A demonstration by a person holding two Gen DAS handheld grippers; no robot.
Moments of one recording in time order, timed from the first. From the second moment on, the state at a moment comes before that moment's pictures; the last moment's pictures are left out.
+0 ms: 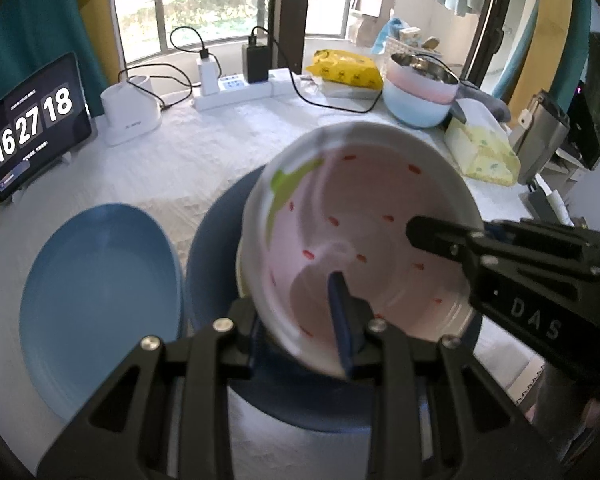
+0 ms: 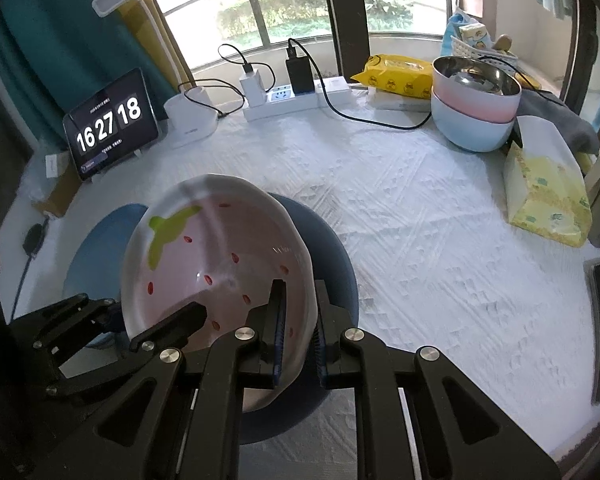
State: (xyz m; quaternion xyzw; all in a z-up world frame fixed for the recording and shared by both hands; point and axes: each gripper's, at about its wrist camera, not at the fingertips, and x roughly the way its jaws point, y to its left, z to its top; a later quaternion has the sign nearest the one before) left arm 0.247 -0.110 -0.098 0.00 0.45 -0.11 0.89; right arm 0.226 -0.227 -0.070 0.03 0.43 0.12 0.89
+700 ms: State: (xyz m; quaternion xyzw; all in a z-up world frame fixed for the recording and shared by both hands) left arm 0.242 -0.109 -0.094 0.01 0.44 -0.10 0.89; right arm 0.224 -0.220 -0.075 -0.01 0.43 0.10 0.90
